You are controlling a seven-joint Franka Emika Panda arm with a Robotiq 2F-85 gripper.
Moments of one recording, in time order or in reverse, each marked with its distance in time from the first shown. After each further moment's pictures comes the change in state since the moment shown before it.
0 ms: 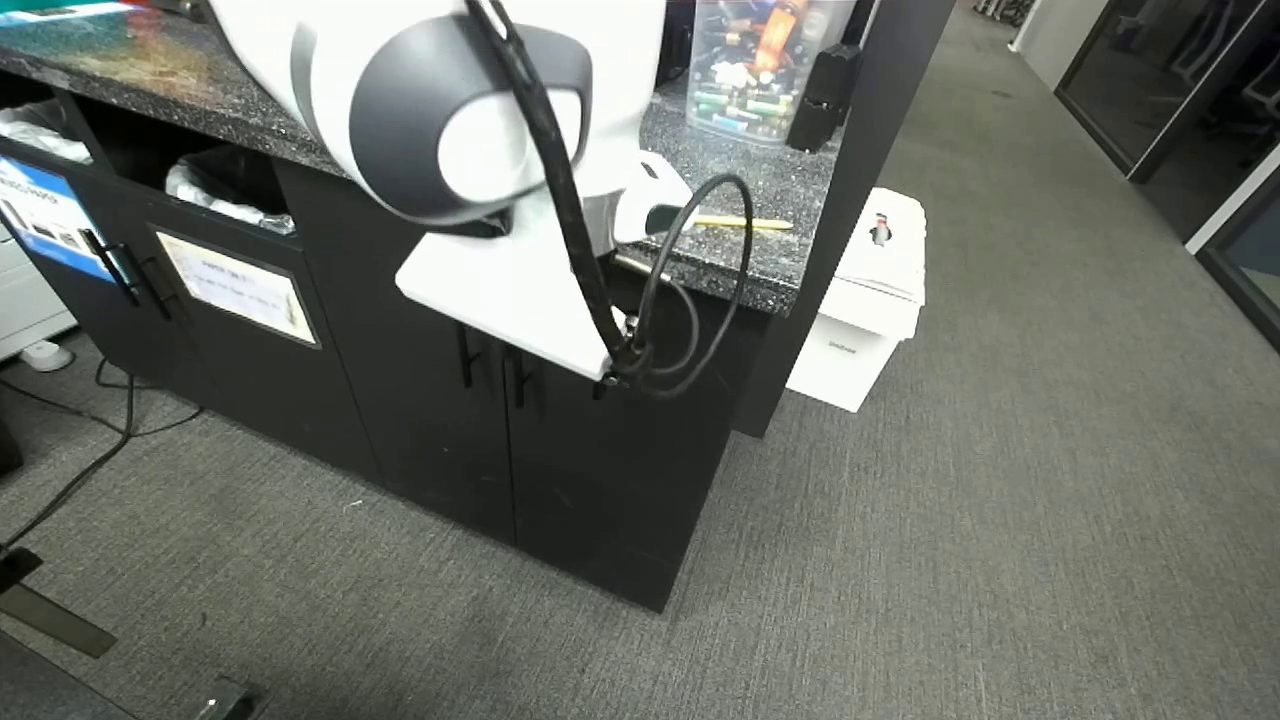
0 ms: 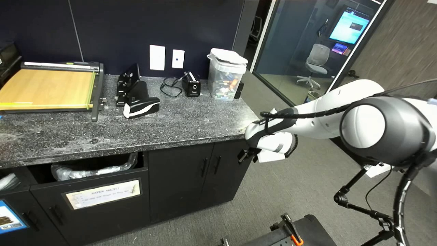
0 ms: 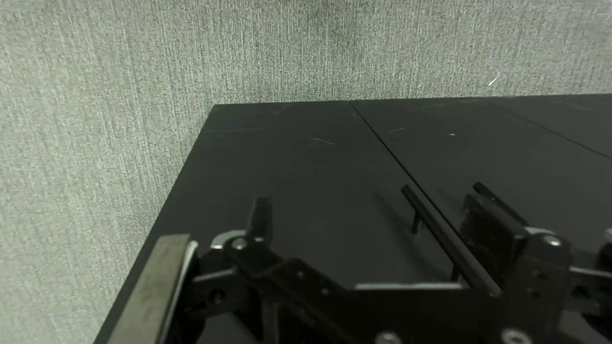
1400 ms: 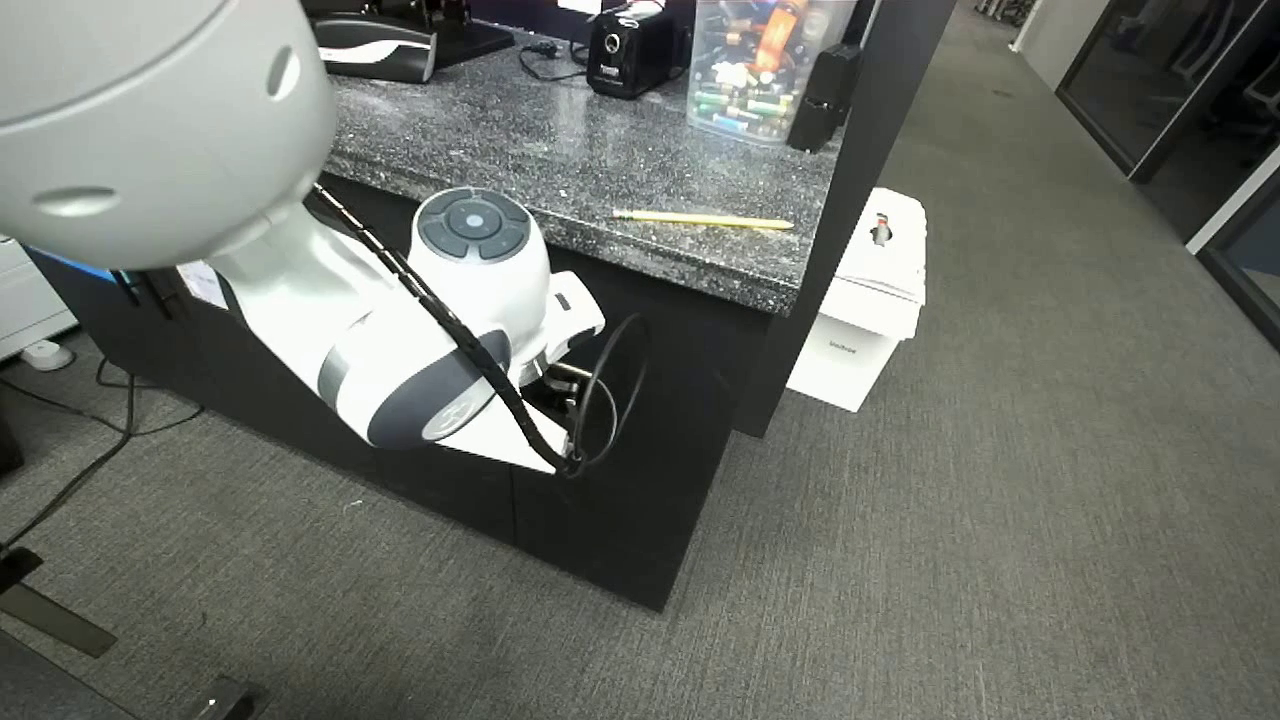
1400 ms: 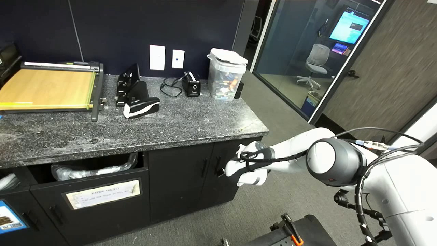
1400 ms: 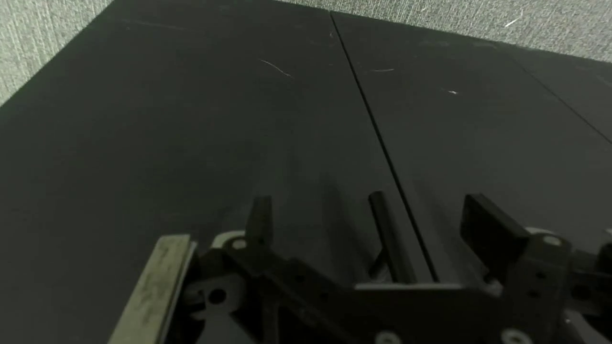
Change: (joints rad) arm -0.132 0.454 0.253 0.259 -0.268 0.429 -0.062
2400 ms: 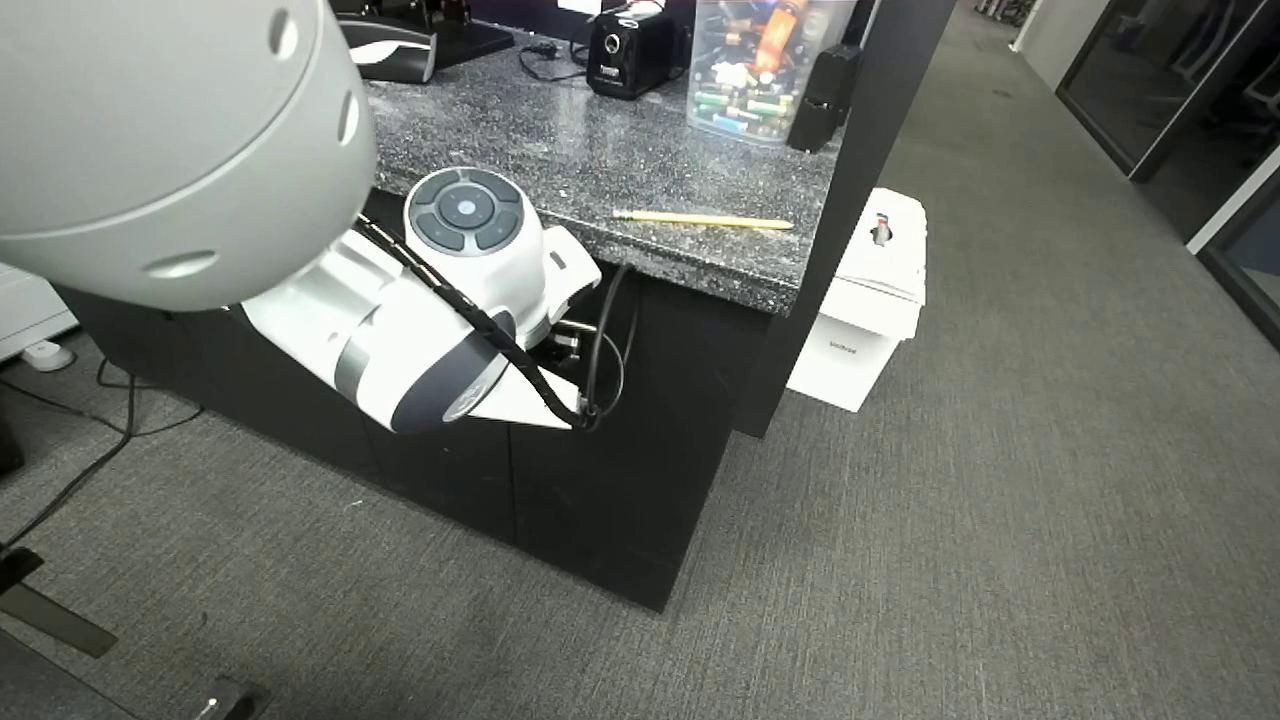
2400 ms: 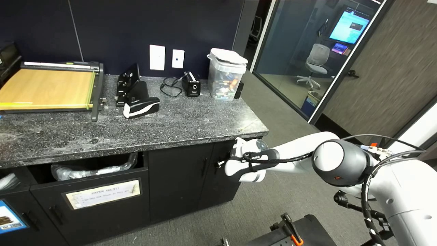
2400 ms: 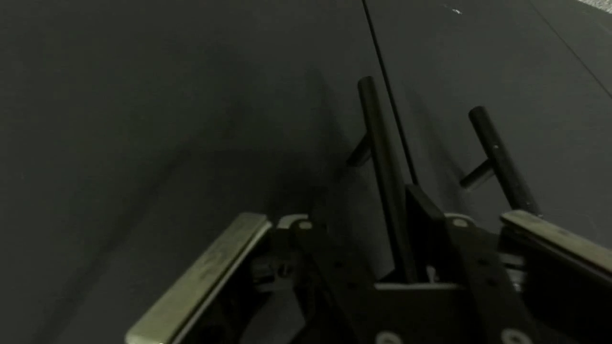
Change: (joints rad) arm -0.097 0.053 0.140 0.055 -0.211 0.088 -0.030
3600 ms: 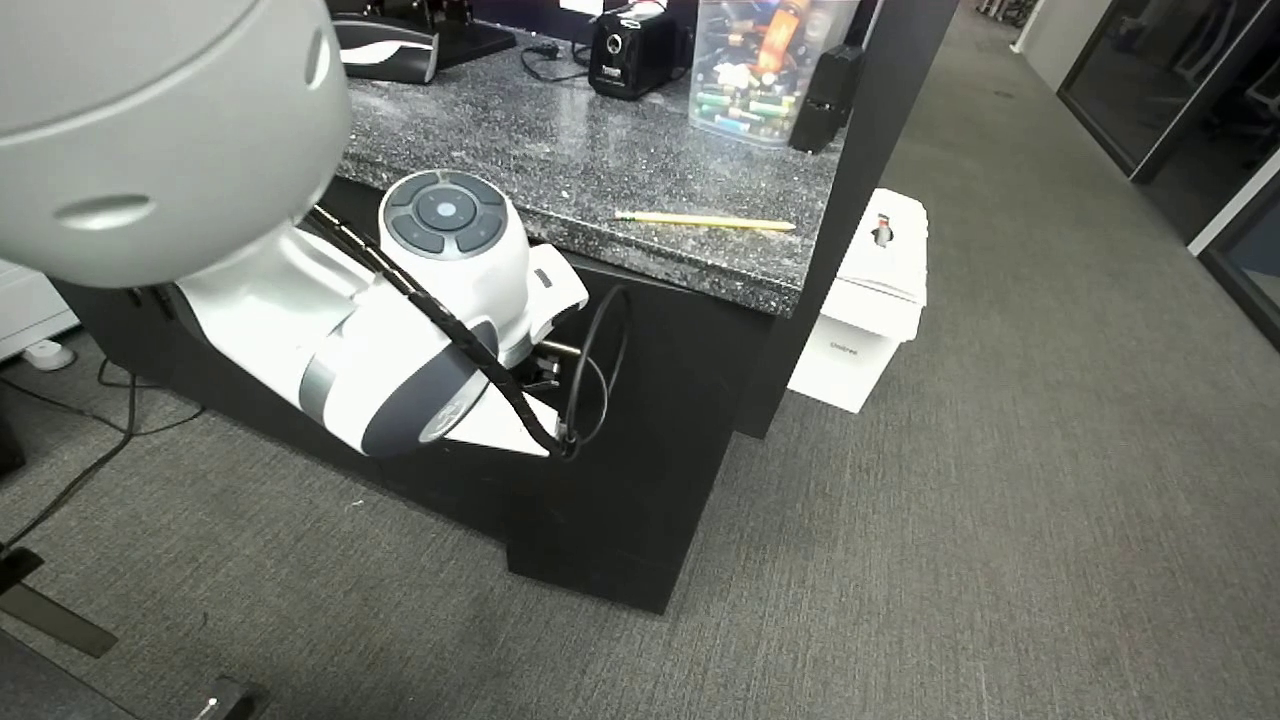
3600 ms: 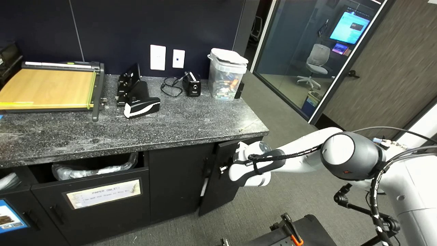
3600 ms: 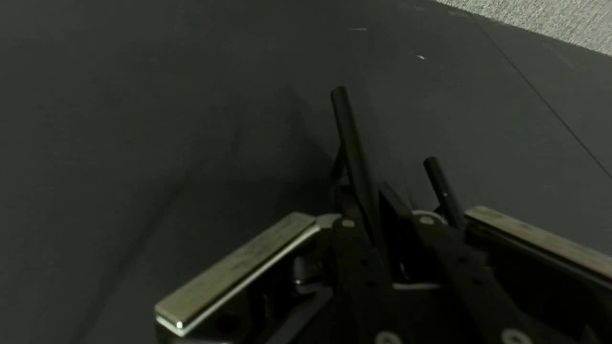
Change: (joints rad) arm -0.019 -0.089 -0.031 -0.163 -0.005 0.004 0.069
